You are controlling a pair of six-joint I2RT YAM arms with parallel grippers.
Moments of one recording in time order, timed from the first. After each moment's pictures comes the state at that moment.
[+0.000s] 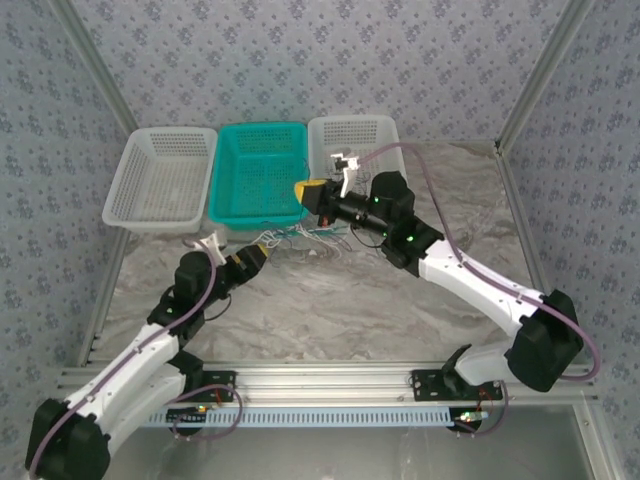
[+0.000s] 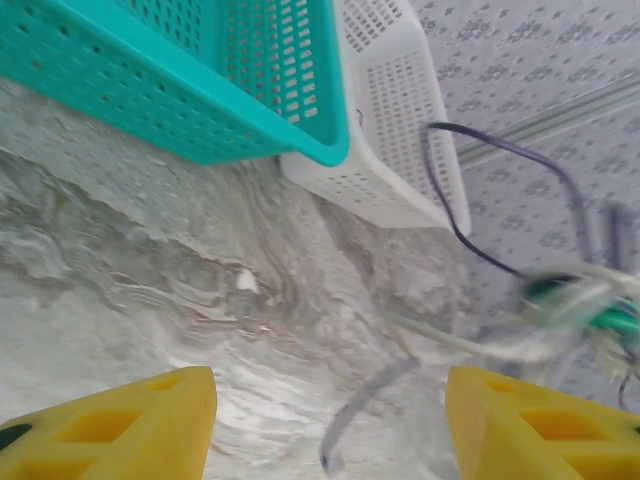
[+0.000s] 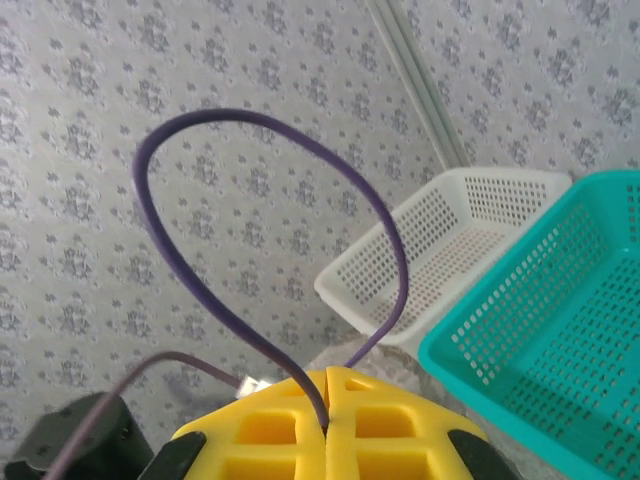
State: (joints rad) left arm -0.44 0.76 0.33 0.11 0.23 -0.99; right arm 0.73 1.35 1.11 0.26 -0.36 0.52
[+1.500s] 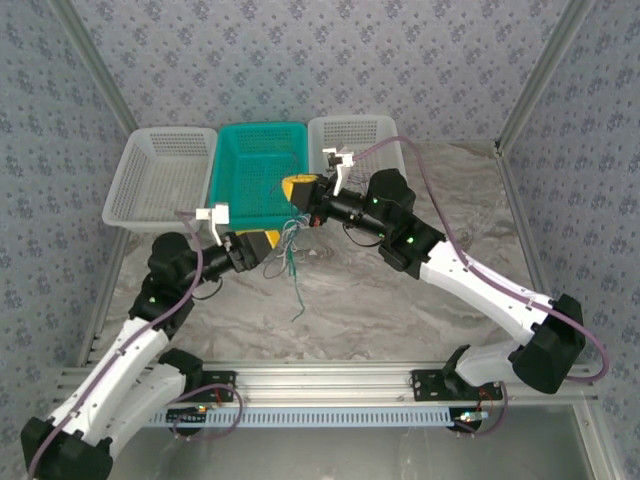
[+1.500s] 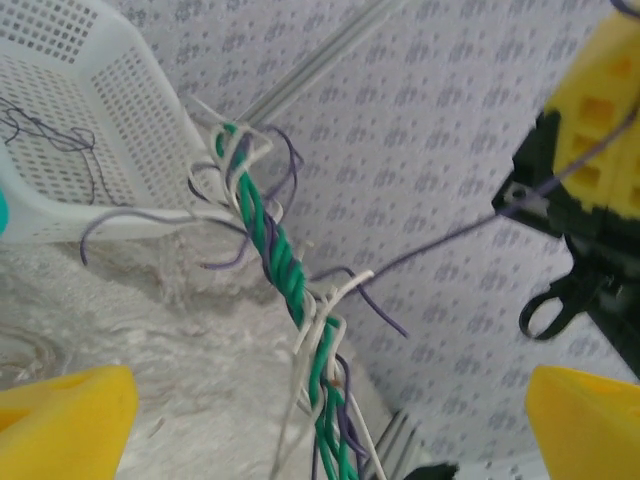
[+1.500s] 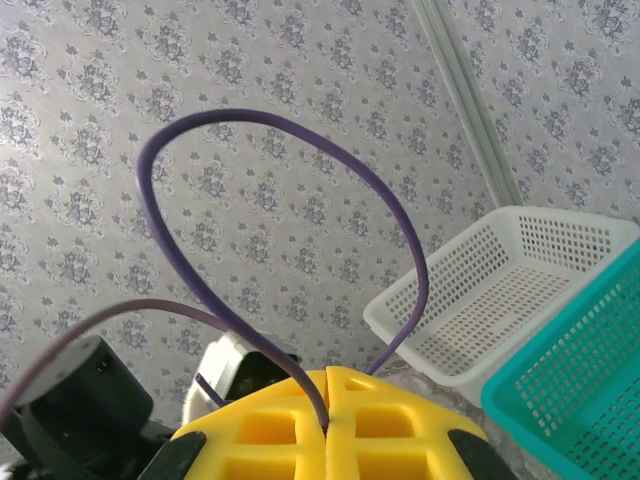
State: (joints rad) left arm -0.43 0.73 0.61 0.04 0.59 -0.81; right arm 0.81 1.34 1.20 0.24 -0.32 0.51
